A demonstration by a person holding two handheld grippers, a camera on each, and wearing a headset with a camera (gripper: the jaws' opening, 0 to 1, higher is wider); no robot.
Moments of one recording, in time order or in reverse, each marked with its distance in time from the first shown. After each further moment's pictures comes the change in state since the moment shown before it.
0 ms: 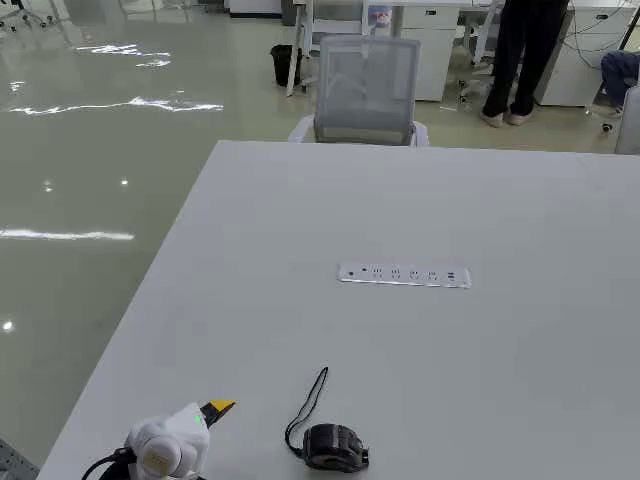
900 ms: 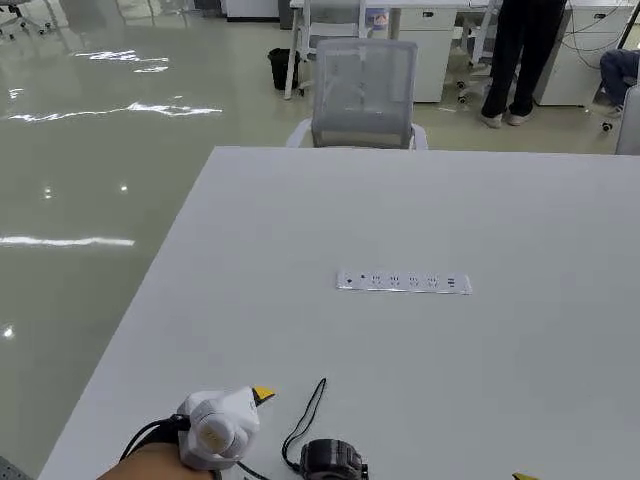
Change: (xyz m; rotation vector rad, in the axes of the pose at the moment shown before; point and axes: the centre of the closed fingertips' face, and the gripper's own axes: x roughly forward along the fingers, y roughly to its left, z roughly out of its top) left arm 0.050 -0.003 0.027 0.205 0.138 -0.141; right arm 0.043 0.005 0.035 -0.076 -0.040 0.101
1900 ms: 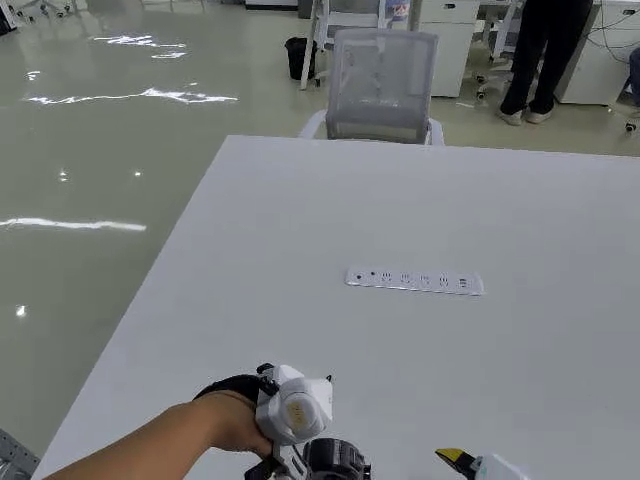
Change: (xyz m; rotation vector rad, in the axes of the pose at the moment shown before) left arm 0.056 -0.012 0.005 0.218 0.242 -0.197; right arm 0.084 0.031 0.032 -0.109 0.059 0.230
